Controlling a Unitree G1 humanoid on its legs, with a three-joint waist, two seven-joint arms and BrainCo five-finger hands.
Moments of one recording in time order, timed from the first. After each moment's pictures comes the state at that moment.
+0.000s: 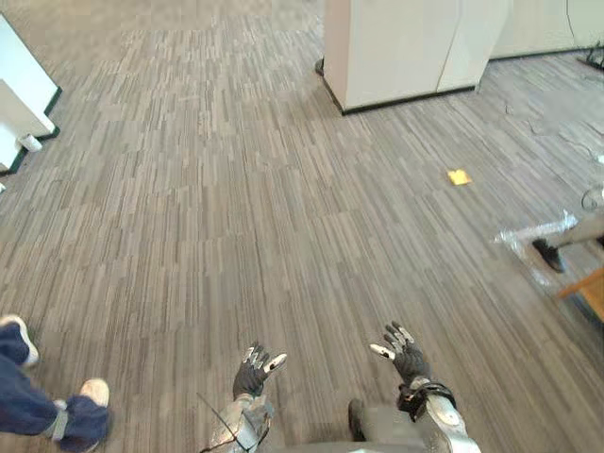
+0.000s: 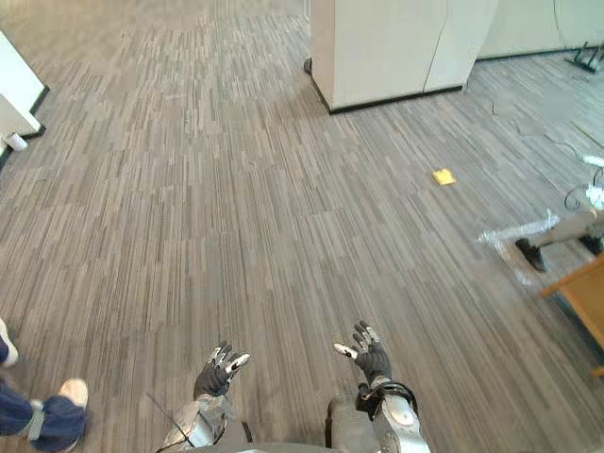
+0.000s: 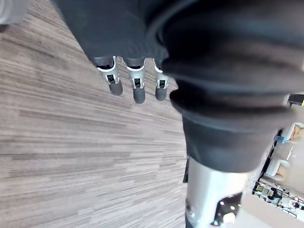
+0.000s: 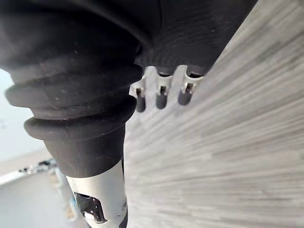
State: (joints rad) left arm 0.29 0.01 -0.09 0.46 -0.54 -0.16 0.04; right arm 0.15 -0.07 0.13 0.48 0.38 -0.13 0.07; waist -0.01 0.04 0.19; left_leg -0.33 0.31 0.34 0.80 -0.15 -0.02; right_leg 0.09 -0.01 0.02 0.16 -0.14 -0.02
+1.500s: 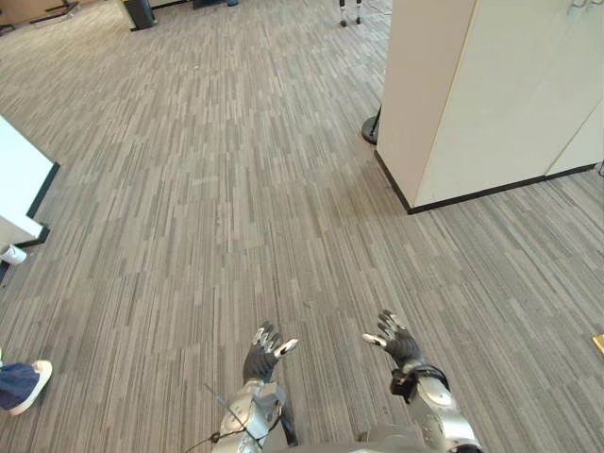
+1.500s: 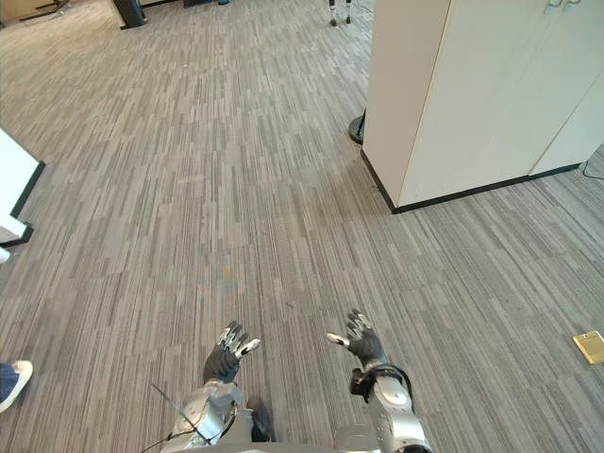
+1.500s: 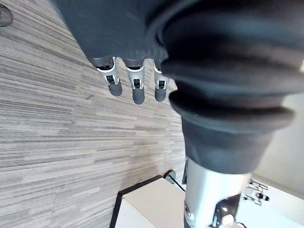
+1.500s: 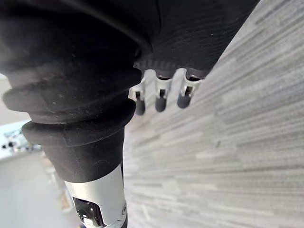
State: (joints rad) left arm 0.26 0.01 -0.20 0.37 -0.50 -0.16 0.05; right arm 0.16 -0.07 0.09 0.53 0.30 -0.11 0.03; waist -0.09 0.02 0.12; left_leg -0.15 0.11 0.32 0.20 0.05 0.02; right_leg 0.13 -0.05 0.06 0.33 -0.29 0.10
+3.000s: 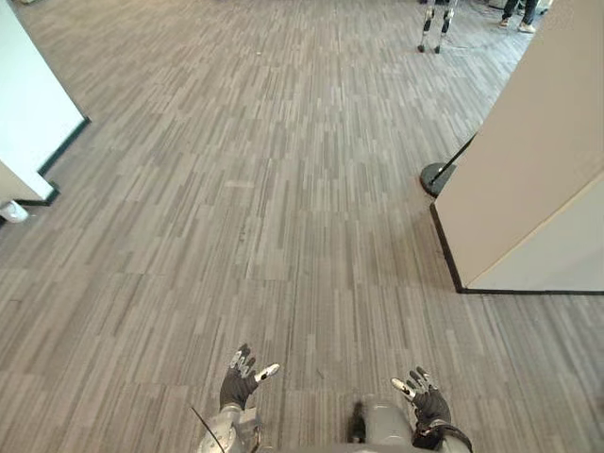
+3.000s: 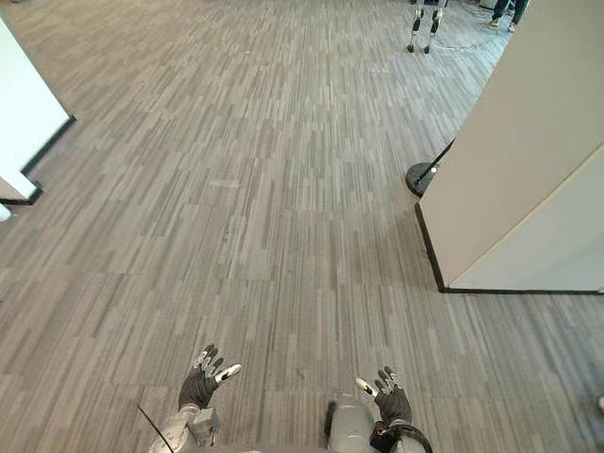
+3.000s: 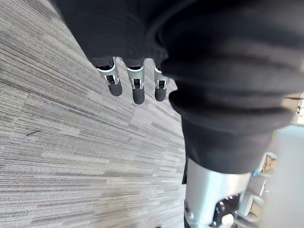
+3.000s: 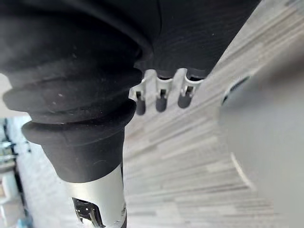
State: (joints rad) left arm 0.20 0.09 -0.20 0.41 -0.38 -0.16 0.07; right arm 0.35 0.00 -0.10 0.56 0.49 -0.13 0.02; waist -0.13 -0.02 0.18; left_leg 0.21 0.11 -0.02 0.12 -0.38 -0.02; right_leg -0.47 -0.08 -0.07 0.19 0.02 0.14
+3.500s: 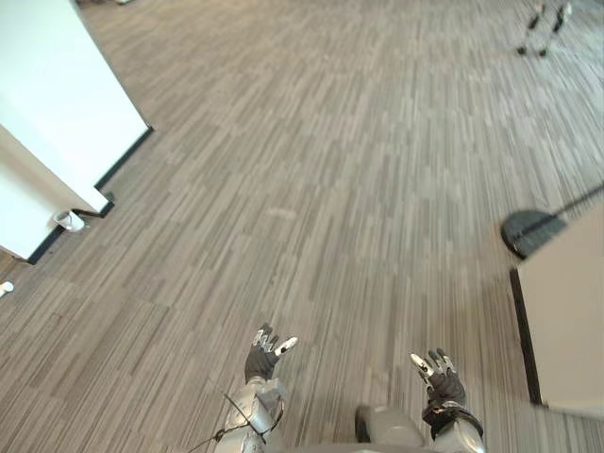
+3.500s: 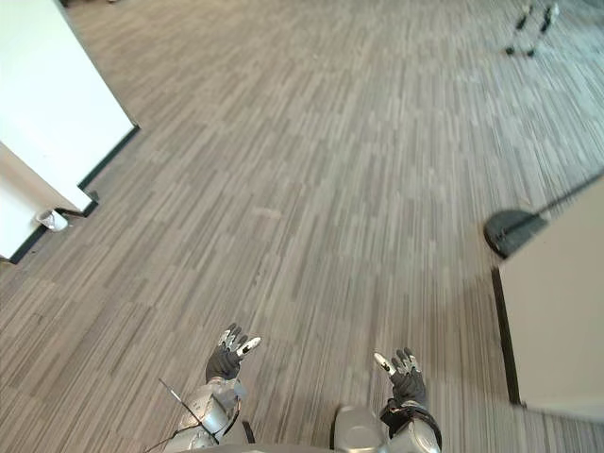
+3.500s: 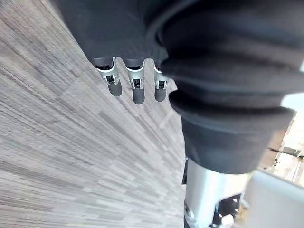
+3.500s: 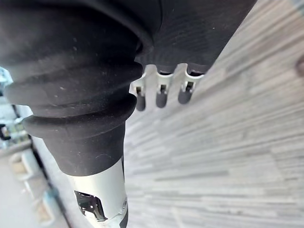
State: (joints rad) left arm 0.25 -0.02 -0.10 0.39 -0.54 -0.16 0.12; right arm 0.19 -0.03 -0.10 0.47 0.56 -0.14 -0.02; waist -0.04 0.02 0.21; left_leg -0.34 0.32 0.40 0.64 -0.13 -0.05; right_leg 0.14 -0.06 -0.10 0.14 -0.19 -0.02
